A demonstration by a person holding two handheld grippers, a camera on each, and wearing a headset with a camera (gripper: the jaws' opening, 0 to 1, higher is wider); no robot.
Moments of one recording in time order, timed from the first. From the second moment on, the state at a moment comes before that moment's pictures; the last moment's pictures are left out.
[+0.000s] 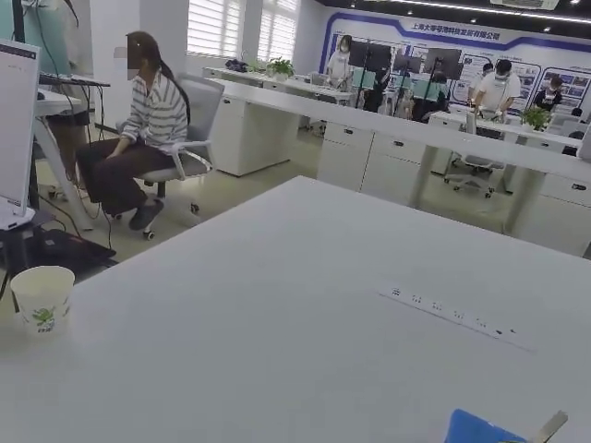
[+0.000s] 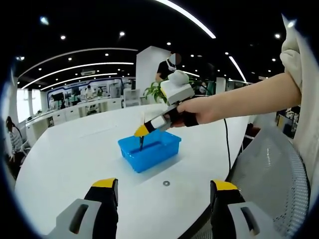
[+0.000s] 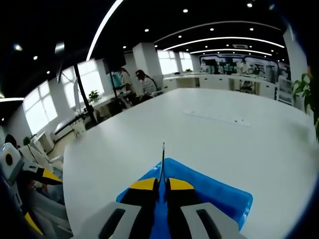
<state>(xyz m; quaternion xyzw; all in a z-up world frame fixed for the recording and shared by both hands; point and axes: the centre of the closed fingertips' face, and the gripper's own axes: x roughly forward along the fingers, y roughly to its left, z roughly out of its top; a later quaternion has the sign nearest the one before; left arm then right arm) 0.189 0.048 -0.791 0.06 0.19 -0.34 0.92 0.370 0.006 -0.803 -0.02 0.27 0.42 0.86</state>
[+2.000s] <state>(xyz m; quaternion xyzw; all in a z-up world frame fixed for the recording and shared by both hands) 0.189 0.047 -0.792 0.06 0.19 -0.34 0.92 0.264 0.018 -0.835 -0.02 0.32 0.48 0.82</state>
